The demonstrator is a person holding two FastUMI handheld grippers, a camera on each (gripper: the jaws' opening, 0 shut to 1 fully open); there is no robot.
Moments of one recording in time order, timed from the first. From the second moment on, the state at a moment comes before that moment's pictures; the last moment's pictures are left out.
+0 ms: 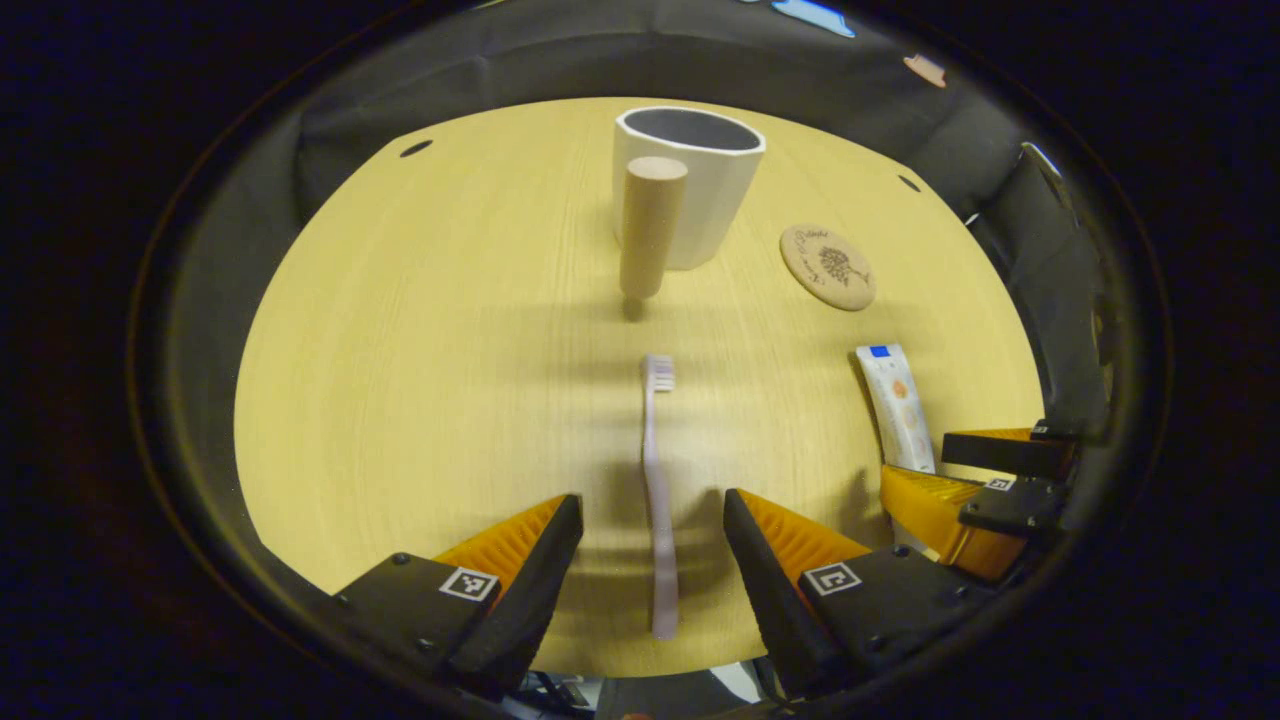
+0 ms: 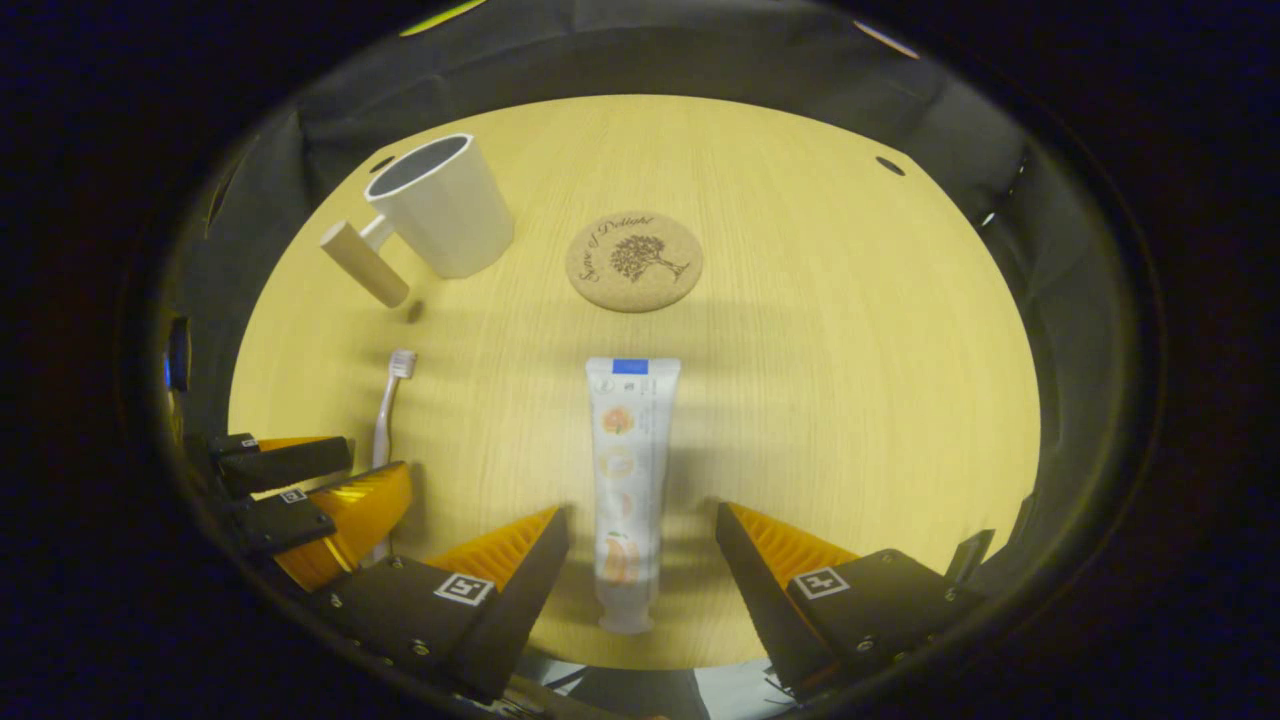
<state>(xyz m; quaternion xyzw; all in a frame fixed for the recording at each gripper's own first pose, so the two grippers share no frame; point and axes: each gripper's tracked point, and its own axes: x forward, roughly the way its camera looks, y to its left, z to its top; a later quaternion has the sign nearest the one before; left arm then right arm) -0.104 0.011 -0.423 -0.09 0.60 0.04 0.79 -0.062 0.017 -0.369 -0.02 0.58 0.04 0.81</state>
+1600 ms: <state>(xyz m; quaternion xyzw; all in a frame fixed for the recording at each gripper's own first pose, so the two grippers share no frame) -0.088 0.028 -0.430 -0.08 0.62 0.08 0.77 -0.070 0.016 -0.378 0.02 0.66 0.03 0.75</state>
